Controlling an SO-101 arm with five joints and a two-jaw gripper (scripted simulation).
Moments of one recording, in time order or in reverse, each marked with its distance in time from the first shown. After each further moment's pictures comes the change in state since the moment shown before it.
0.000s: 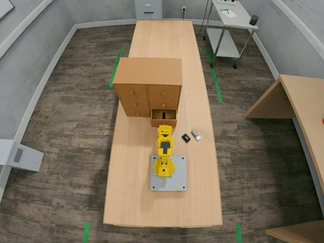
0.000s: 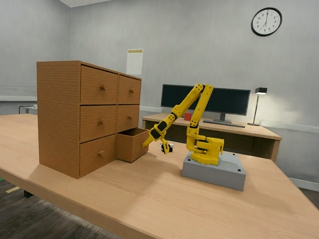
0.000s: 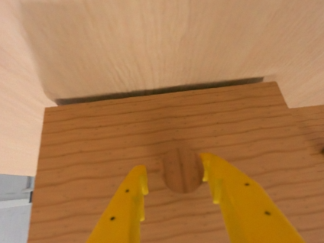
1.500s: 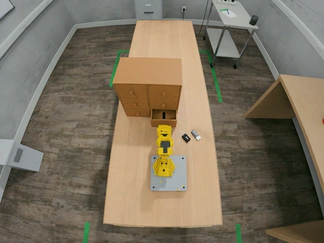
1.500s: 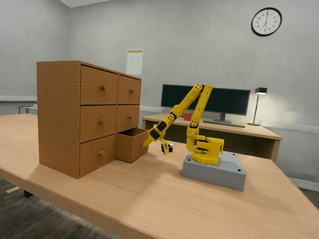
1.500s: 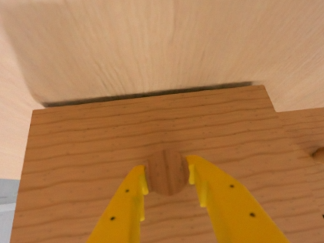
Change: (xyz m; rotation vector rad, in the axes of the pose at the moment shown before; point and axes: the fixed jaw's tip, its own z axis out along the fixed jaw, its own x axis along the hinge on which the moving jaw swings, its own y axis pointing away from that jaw) arm -0.001 -0.006 0.001 0.018 -0.014 -0.013
